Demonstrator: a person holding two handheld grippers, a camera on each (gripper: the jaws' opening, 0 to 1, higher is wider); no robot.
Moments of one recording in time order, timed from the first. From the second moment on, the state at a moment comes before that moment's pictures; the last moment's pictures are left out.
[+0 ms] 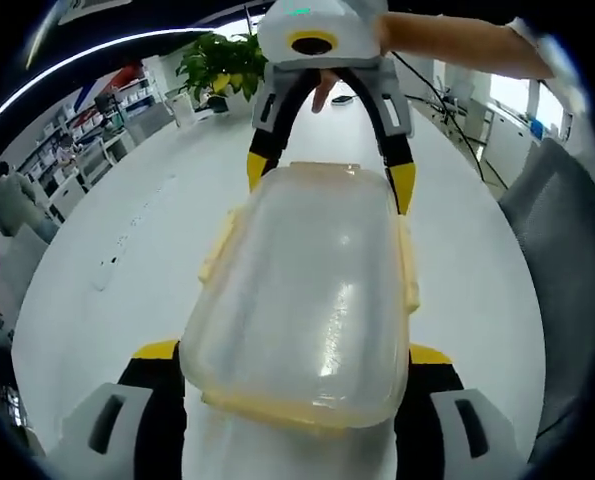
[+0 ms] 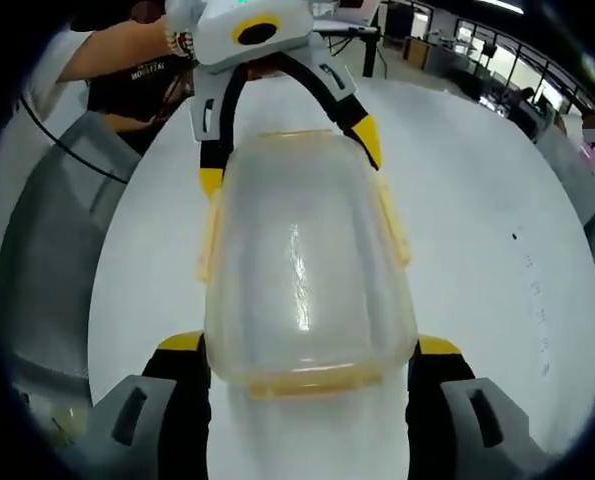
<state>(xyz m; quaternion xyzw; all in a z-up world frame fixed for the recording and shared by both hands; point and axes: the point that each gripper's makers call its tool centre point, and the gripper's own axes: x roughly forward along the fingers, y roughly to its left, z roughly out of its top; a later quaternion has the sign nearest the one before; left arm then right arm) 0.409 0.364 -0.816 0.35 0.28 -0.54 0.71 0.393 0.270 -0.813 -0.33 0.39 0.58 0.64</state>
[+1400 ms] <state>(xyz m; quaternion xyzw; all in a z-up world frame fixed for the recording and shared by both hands) 0.449 0.361 -0.818 0.35 0.28 -0.53 0.72 0.430 0.270 -0.820 -0.36 0.38 0.55 0.65</state>
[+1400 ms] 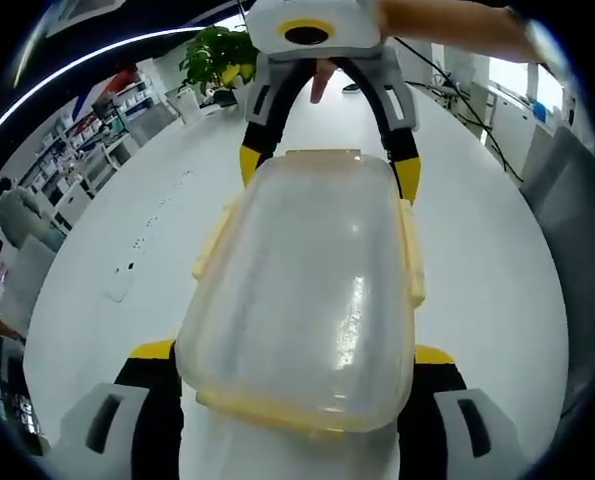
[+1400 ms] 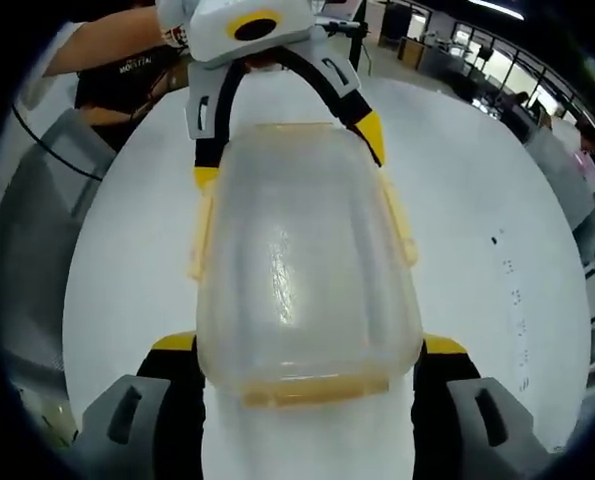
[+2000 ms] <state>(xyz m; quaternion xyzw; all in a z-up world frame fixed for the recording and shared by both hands) 0.448 0.374 -0.814 0.34 0.27 -0.52 0.74 0.438 0.271 -0.819 -0.33 0.38 0.51 0.70</state>
